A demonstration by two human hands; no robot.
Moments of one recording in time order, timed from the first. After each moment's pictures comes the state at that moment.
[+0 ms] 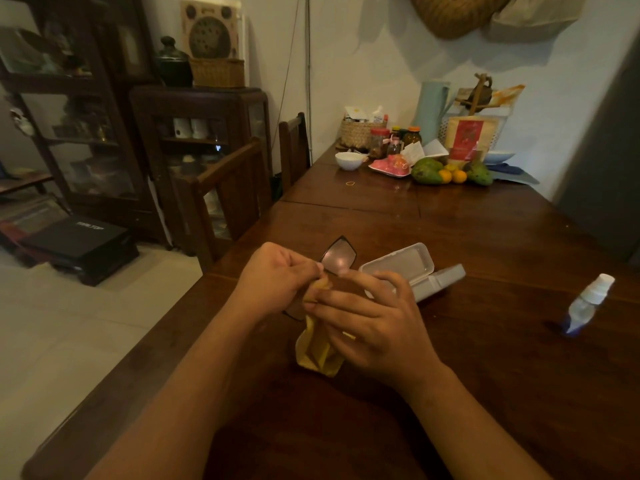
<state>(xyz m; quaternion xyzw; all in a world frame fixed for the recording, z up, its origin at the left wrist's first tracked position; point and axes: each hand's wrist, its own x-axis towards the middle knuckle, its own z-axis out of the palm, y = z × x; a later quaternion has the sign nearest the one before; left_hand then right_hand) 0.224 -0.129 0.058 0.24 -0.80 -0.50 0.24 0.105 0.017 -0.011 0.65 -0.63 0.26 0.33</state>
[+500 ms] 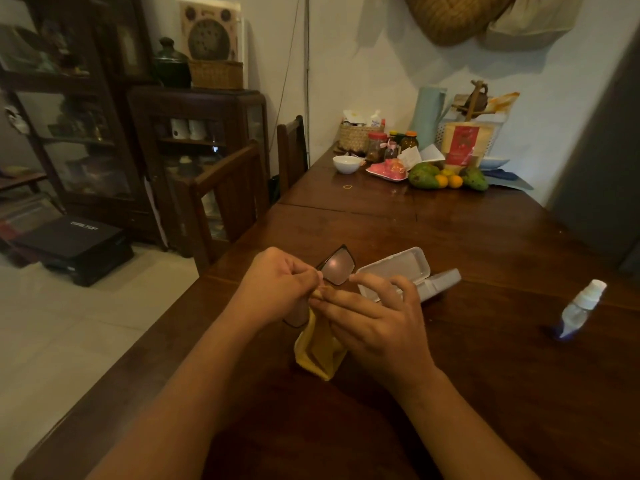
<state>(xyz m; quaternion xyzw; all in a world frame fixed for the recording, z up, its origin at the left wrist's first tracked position) 0.222 -0.129 0.058 0.24 -0.84 -0.43 0.24 0.104 0.017 -0.012 0.61 -0.64 0.26 0.40</state>
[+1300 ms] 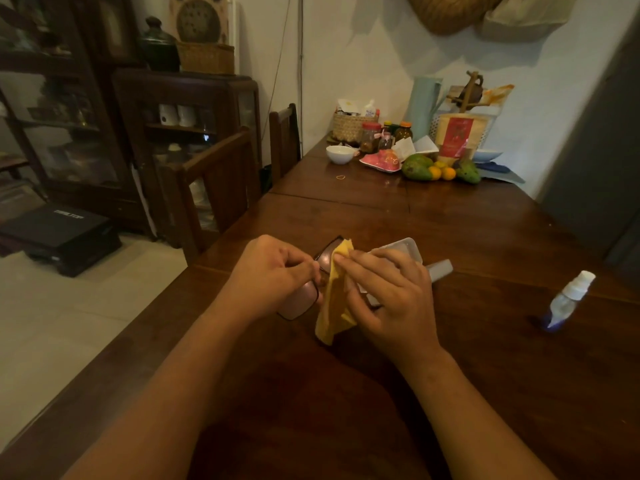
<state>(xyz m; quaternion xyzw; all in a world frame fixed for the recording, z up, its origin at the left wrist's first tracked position) 0.226 -0.120 0.062 0.19 -0.85 -0.42 0.25 0.082 0.022 -0.009 0.55 -0.69 0.36 0.32</state>
